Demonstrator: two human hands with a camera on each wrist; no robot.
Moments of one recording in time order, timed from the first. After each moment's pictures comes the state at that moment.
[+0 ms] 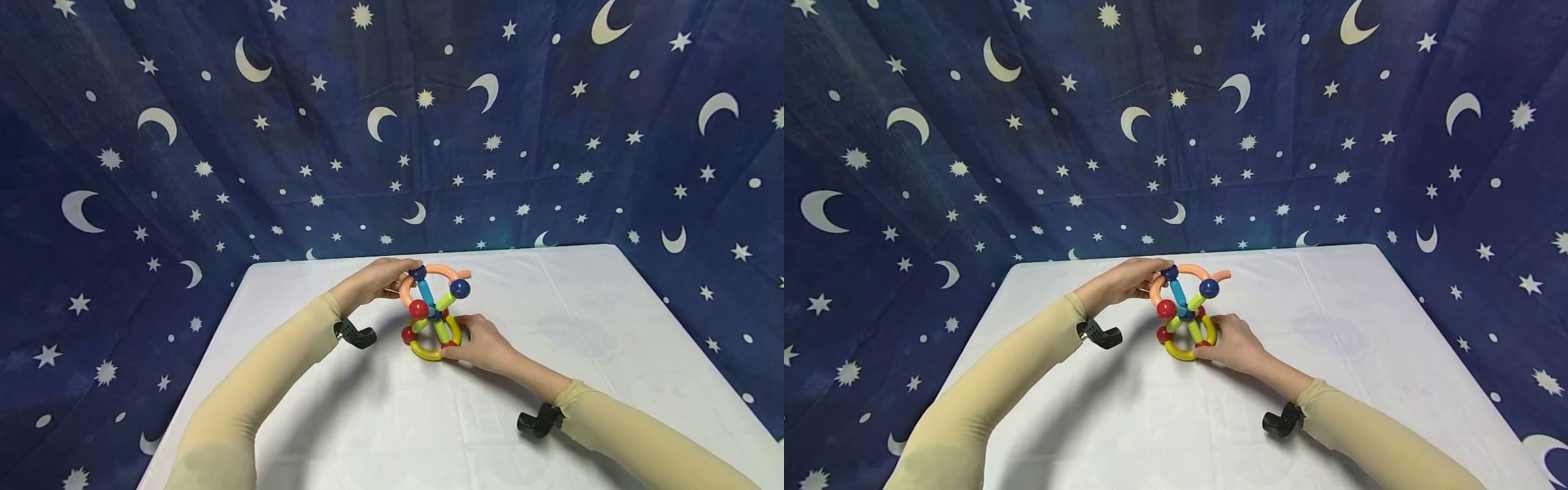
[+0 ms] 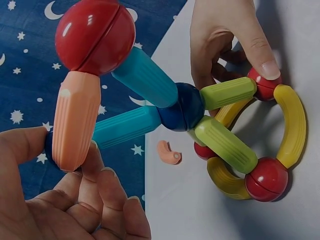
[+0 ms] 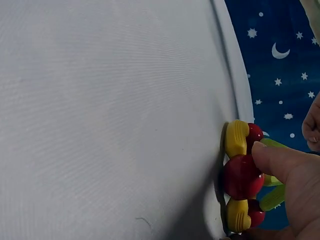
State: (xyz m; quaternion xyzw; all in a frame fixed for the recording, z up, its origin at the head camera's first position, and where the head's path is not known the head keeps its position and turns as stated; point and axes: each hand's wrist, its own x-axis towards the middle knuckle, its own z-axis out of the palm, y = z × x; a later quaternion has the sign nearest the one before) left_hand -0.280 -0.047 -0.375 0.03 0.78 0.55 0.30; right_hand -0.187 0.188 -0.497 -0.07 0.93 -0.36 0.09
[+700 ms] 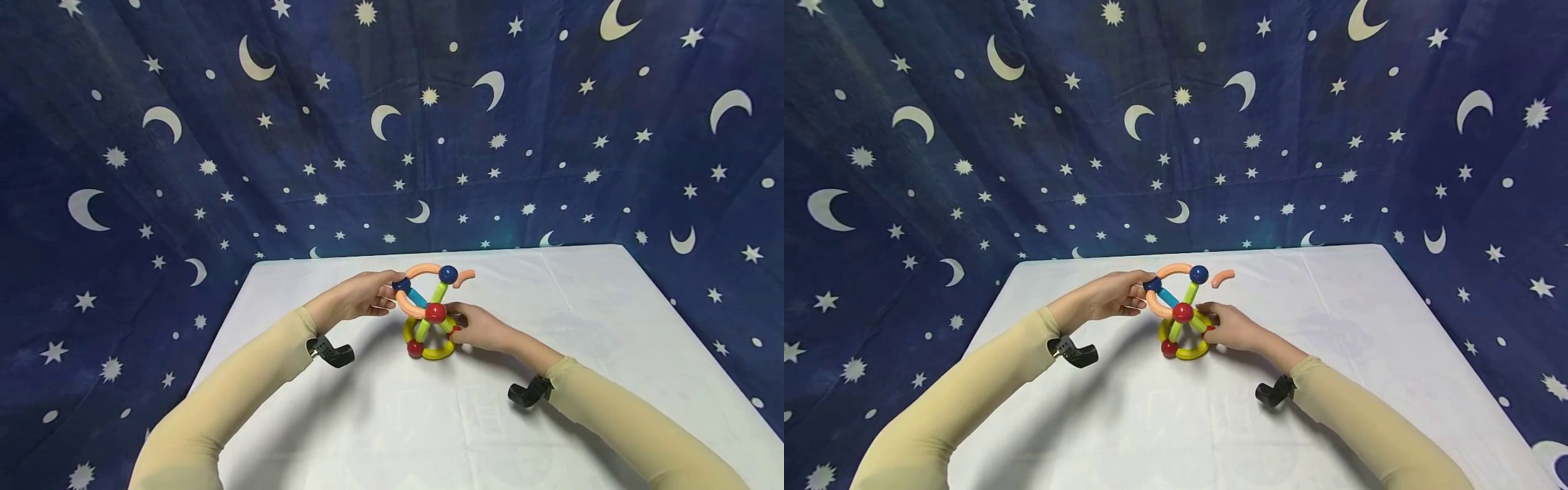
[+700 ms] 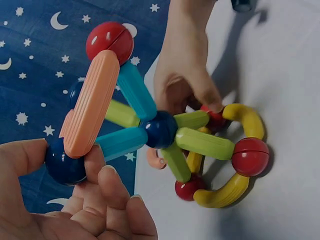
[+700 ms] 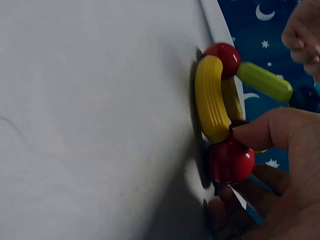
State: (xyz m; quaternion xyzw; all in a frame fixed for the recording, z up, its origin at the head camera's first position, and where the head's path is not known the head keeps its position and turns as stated) left_hand -0.254 -0.078 -0.373 -0.03 0.73 0.59 0.34; right_hand -0.223 0.193 -0.487 -0.17 0.86 -0.45 0.18
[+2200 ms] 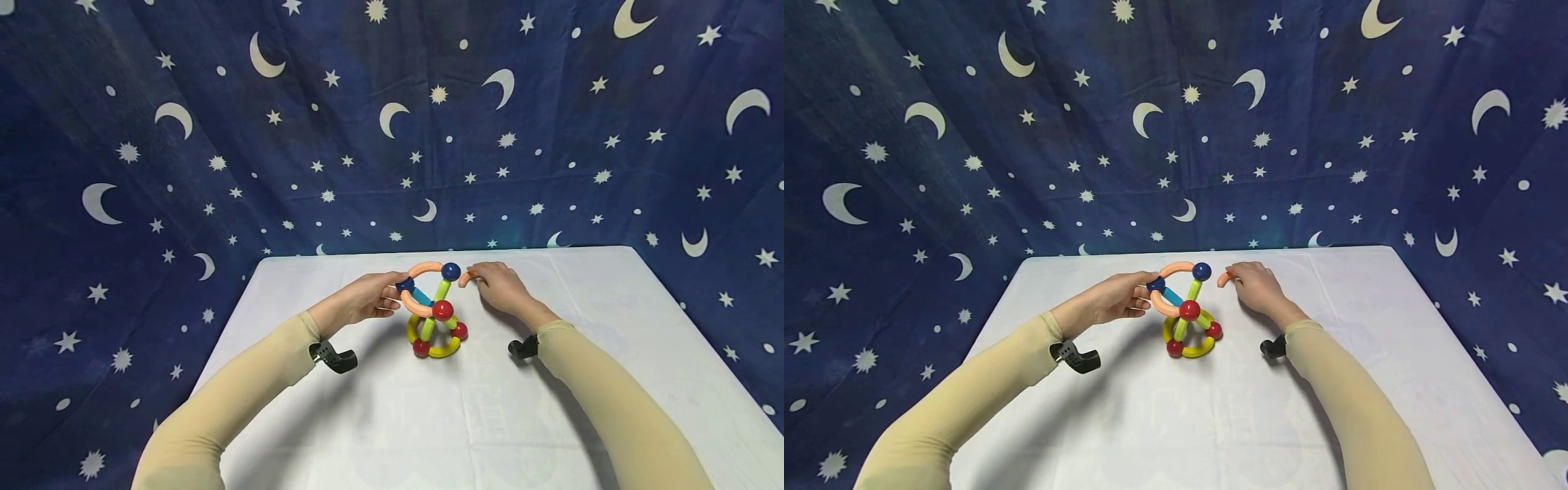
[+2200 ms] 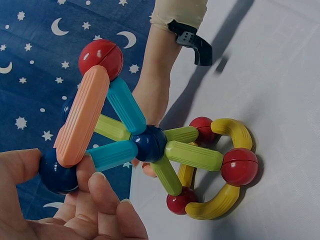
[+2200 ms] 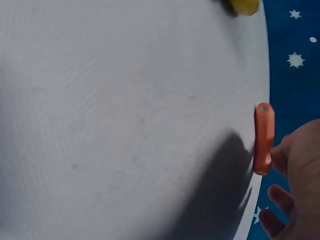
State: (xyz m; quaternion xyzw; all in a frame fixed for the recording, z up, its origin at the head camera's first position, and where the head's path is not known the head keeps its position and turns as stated) left_hand -0.244 -0.082 -0.379 -0.04 0.72 0.62 0.32; right_hand -0.303 0.233 -0.495 -0.15 0.97 -0.21 -0.02
